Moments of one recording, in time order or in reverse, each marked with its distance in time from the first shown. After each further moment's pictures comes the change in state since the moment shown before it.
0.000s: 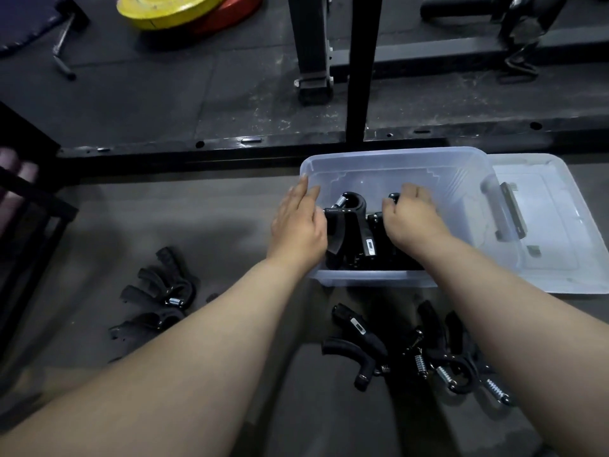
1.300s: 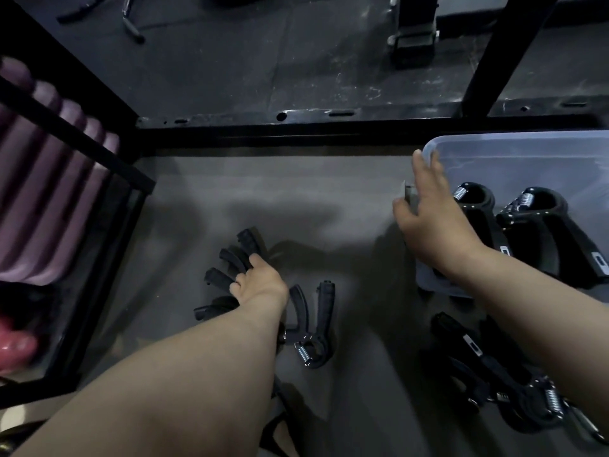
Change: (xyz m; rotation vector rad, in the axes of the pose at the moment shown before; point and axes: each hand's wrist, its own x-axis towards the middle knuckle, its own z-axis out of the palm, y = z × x) left_hand -0.051 -0.224 -0.049 0.420 -0.204 -0.966; right_hand -0.022 -0.127 0.073 0.294 -0.086 -0.280
